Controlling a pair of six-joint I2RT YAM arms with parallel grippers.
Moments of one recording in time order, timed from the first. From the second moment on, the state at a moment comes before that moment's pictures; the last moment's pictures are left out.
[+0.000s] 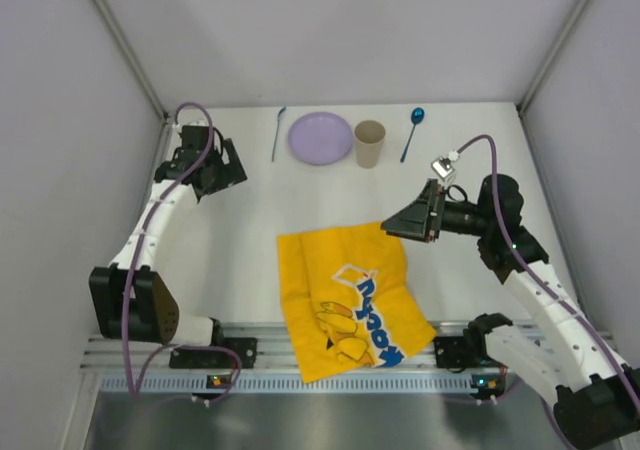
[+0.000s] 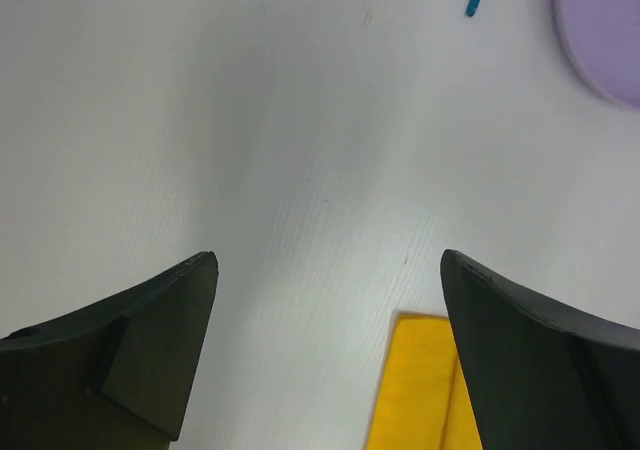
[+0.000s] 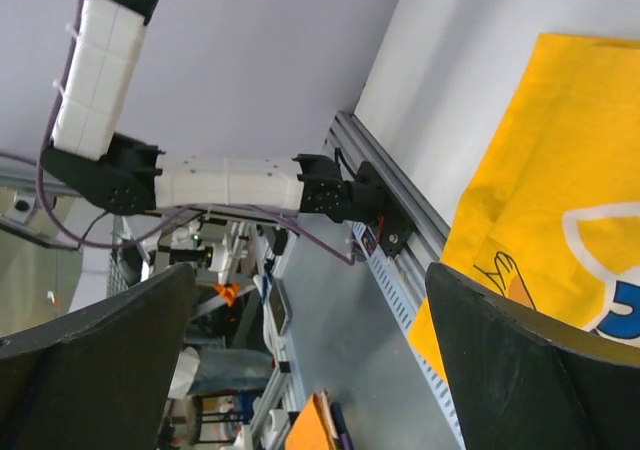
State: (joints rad) left arm -0.08 1.43 1.23 -0.65 -0.17 -0.43; right arm 0.30 0.84 0.73 -0.10 -0.98 0.96
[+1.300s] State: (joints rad) left arm -0.32 1.29 0.63 -0.46 0.12 -0.71; right arm 0.26 1.57 0.84 -0.52 -0.41 0.60
